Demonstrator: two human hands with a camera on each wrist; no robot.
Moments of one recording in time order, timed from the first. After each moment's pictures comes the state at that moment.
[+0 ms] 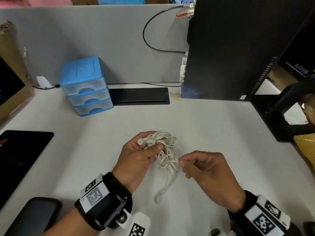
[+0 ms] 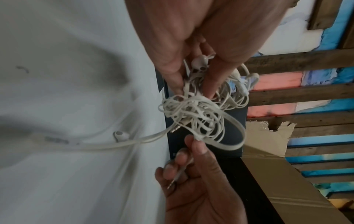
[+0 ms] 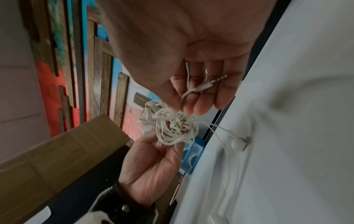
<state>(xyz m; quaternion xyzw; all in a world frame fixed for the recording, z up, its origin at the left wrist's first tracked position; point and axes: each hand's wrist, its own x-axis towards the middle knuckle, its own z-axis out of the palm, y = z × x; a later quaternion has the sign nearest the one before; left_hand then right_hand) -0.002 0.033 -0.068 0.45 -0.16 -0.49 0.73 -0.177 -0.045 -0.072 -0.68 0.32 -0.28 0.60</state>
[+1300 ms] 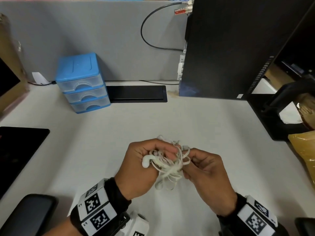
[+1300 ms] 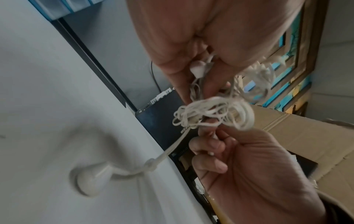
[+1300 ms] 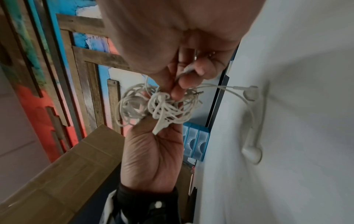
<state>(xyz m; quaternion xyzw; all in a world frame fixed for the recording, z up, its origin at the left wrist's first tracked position) -0.019 0.045 -0.067 0.49 -0.49 -0.34 0.64 -0.175 -0.030 -0.073 -0.59 0.28 -0.34 0.67</state>
